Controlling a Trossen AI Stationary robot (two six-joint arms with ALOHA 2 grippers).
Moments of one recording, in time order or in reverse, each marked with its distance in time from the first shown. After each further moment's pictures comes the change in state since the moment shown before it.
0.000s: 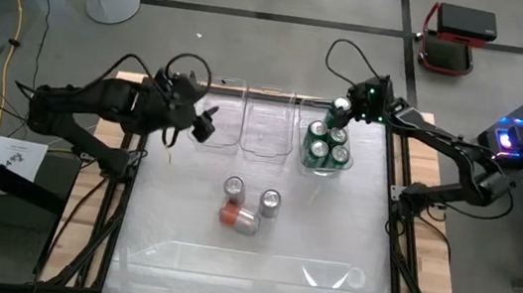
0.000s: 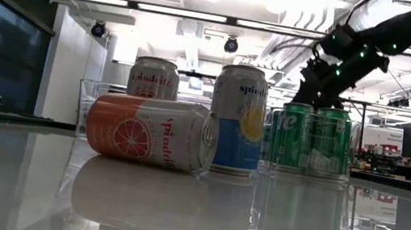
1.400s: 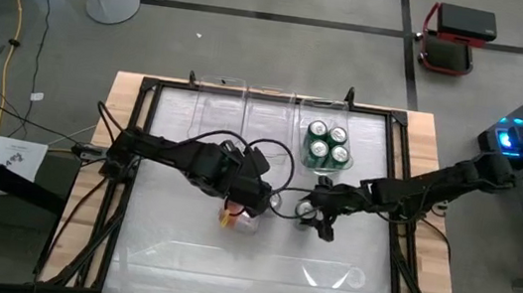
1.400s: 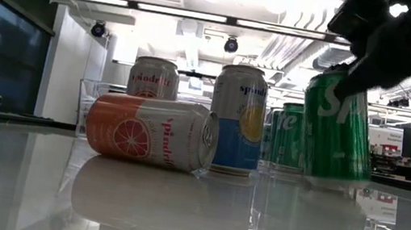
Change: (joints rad) left arm -0.237 0.736 0.714 -0.387 0.323 -0.429; right arm 1.134 -0.102 -0.209 0.099 0.235 0.208
